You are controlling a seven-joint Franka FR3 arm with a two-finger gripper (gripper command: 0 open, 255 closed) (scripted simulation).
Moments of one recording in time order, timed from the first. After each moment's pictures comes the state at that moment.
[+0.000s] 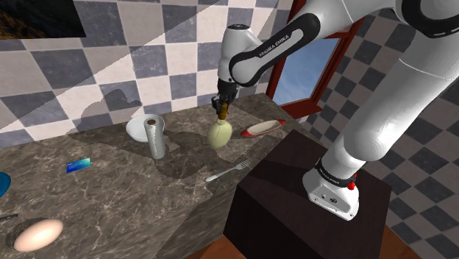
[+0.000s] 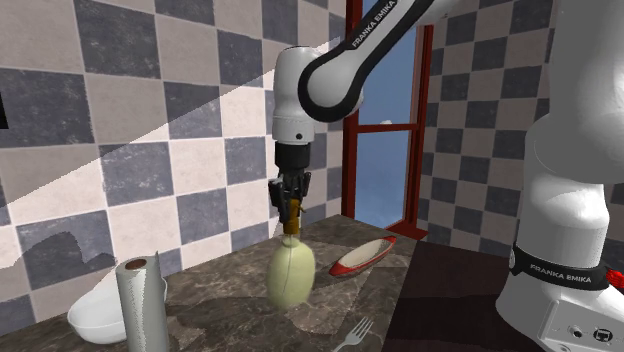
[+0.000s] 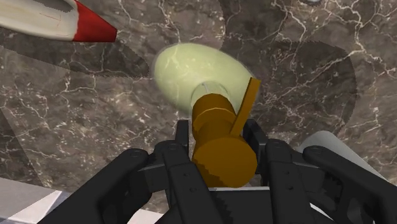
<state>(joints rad) 0.03 -0.01 0.19 -2.42 -0.02 2.47 0.23</state>
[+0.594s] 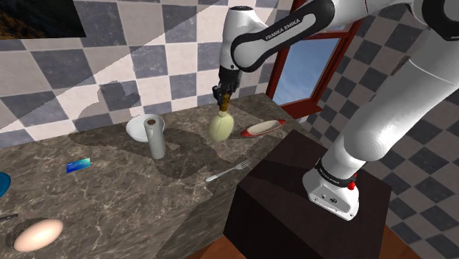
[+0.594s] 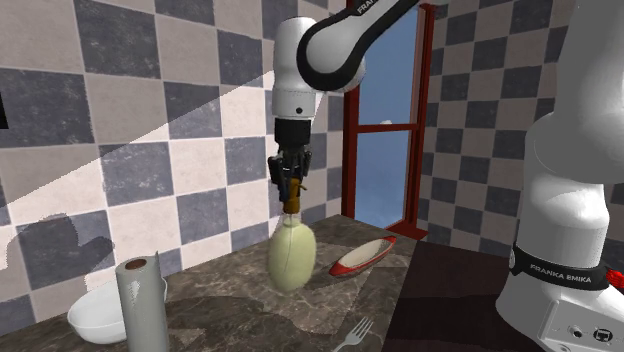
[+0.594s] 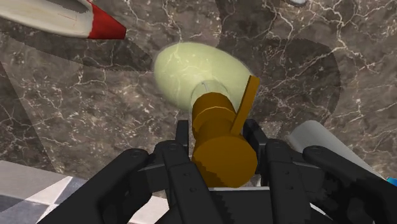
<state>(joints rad) 0.03 -0.10 0.19 -2.38 0.00 2.34 0.21</state>
